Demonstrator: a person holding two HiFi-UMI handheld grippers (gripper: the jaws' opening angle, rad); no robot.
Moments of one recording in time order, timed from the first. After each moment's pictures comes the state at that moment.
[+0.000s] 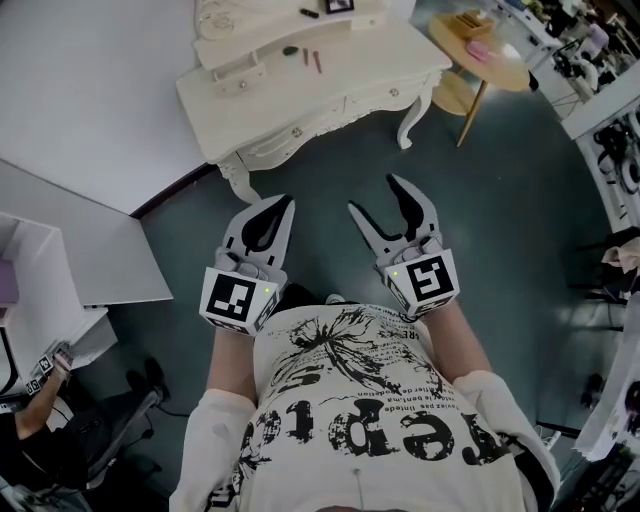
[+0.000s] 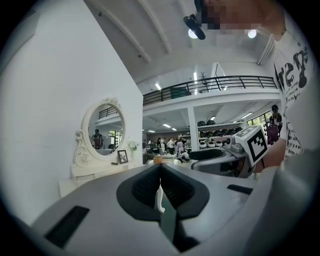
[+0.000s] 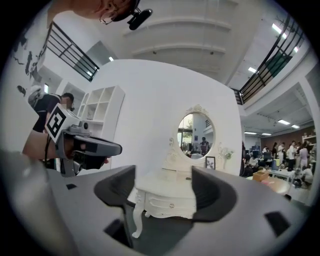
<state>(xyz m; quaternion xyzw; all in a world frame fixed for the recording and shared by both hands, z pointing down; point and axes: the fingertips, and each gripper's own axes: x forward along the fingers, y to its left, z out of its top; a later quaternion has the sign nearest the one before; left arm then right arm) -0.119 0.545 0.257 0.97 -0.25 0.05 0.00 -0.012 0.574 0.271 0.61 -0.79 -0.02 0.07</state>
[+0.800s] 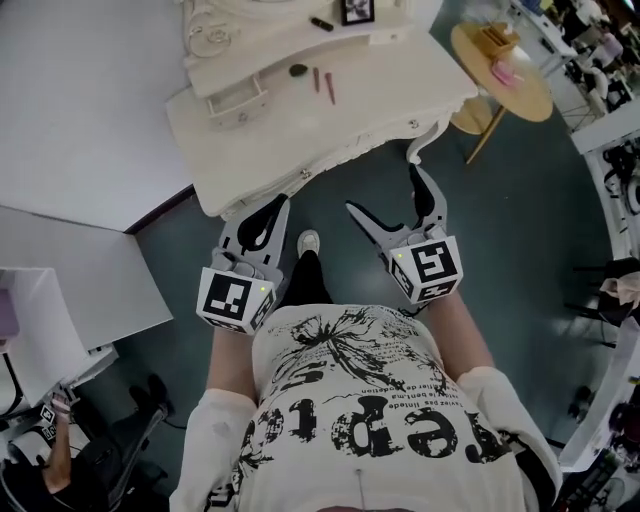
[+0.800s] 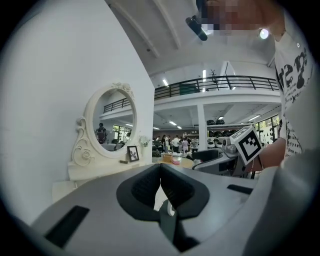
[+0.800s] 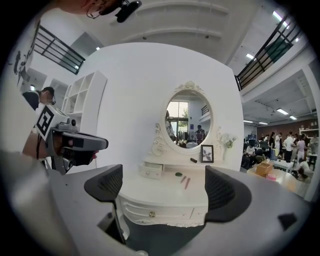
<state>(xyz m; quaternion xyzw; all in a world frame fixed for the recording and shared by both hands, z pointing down) -0.073 0.315 0.299 0.96 -0.27 0.06 0.04 0.065 0.335 0.321 0.63 -0.77 0.04 0.10</state>
